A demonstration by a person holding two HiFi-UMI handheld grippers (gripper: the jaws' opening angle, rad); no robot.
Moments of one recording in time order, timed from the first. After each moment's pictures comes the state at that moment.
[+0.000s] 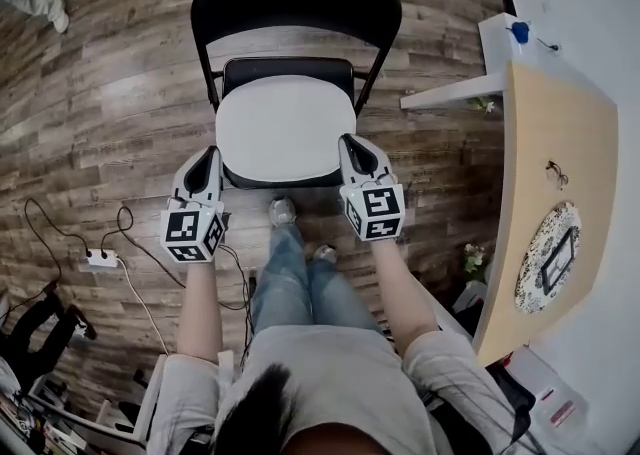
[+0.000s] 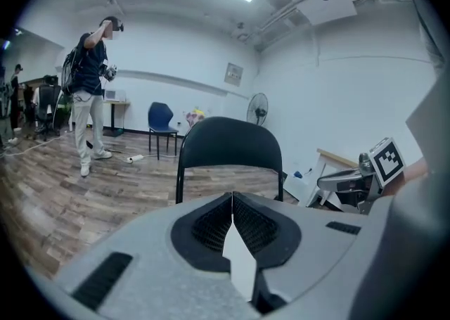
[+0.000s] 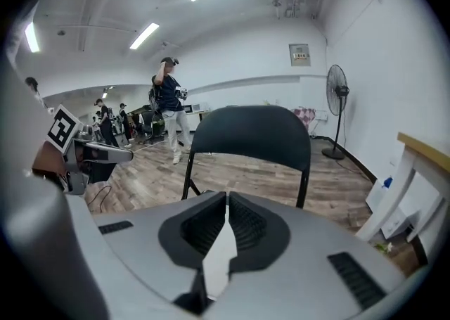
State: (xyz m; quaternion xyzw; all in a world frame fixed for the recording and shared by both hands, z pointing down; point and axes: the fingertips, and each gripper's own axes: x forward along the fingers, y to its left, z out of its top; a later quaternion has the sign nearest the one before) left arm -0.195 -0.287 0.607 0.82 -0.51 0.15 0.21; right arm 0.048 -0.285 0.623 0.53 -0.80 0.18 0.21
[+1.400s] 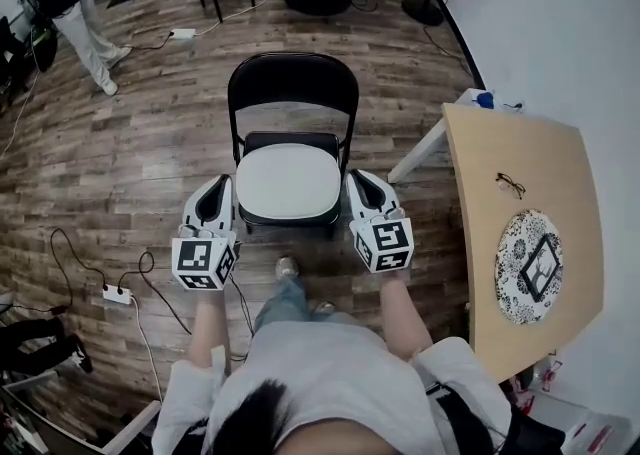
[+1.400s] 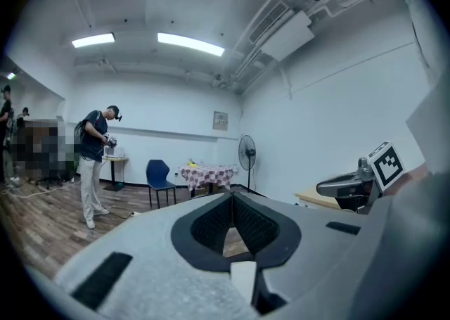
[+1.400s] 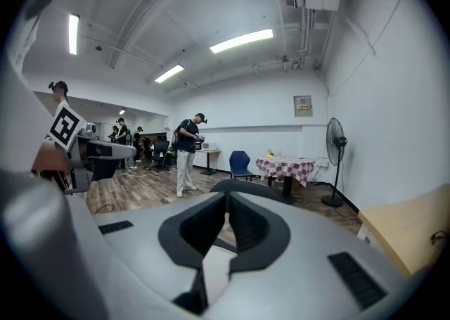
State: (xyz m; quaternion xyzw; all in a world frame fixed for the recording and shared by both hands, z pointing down) left arm -0.157 -0.162 0.350 0.84 -0.54 0.06 0.05; right arm 0.082 -0.171 0.384 0.54 -0.84 0.05 0.10
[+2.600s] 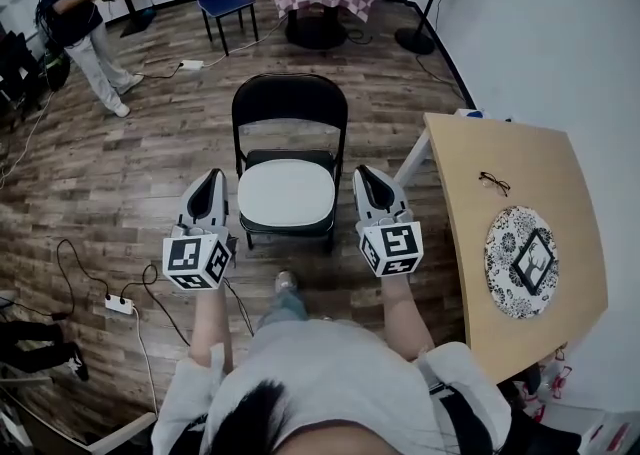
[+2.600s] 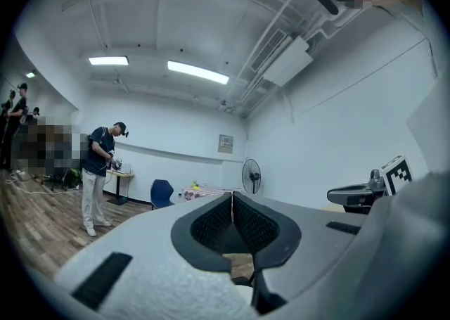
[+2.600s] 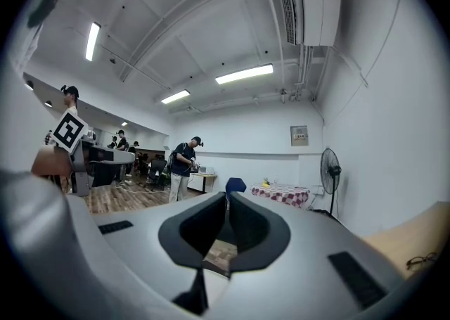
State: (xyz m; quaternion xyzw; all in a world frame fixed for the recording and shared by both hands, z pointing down) left arm -0.145 -0.085 0.256 0.82 -0.56 -0.03 0.01; right arm 0.114 -0.091 0.281 0.55 -0.83 -0.04 0.02
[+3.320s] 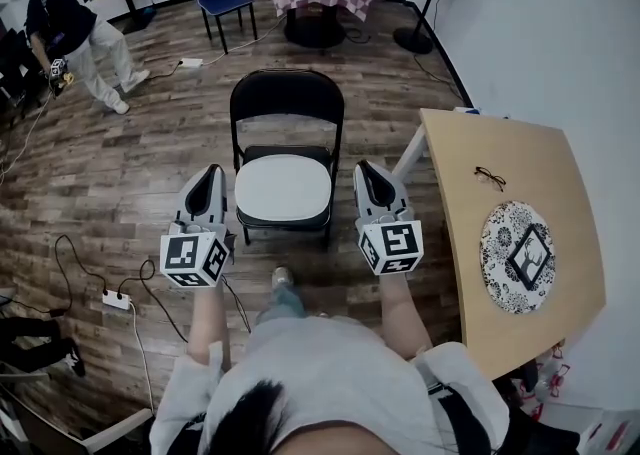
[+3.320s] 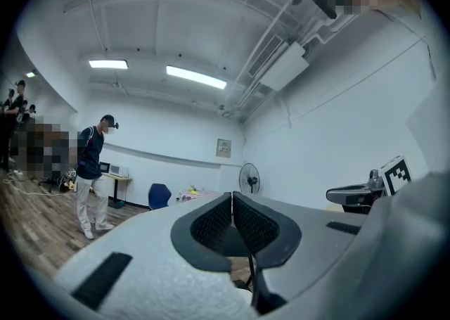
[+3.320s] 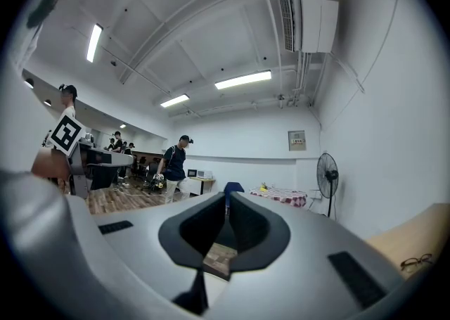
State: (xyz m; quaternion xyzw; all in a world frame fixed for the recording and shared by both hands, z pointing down) left arm -0.137 -0.062 0.246 0.83 -0.56 -0.05 -0.01; right arm 0.122 -0.069 0.267 0.56 -0.83 -0.05 0.01
